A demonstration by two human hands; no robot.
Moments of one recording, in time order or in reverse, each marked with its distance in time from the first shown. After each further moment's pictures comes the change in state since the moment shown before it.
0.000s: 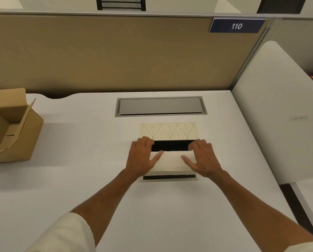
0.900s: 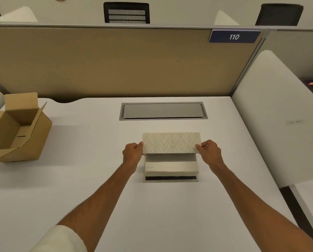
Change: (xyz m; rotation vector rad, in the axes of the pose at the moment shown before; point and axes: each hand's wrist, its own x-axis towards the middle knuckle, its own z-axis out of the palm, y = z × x) left_hand 0.012 -0.007 -0.028 -0.732 -0.083 -1.024; right_hand 0.021 -0.005 -0.028 0.579 -0.072 0.874
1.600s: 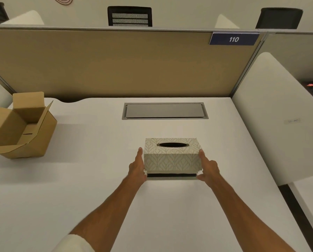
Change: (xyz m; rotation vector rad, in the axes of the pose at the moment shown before) left_hand -0.037 -0.028 0.006 -0.488 -0.090 -0.587; right_hand -0.046 0.020 0.014 0.477 -0.042 0.516
